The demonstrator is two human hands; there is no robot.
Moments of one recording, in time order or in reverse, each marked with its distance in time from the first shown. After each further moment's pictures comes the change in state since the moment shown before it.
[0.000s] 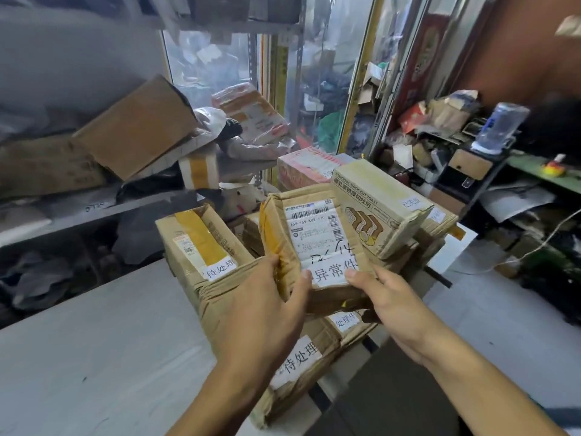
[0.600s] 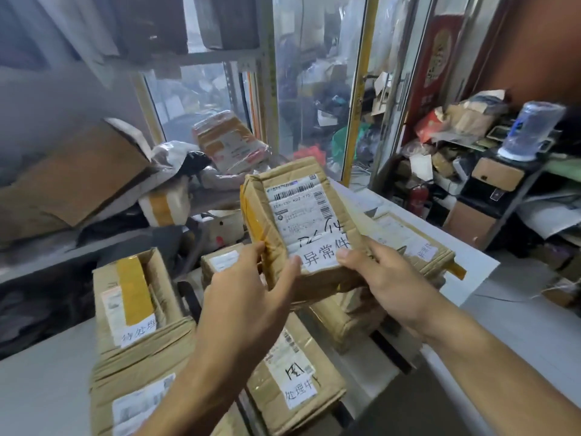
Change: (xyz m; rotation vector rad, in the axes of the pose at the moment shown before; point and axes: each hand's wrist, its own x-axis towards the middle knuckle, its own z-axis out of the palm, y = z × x) left_hand 0.090 0.114 0.101 0.073 0.093 0.077; right_hand 0.105 -0.023 -0.163 -0.016 -0.082 -0.178
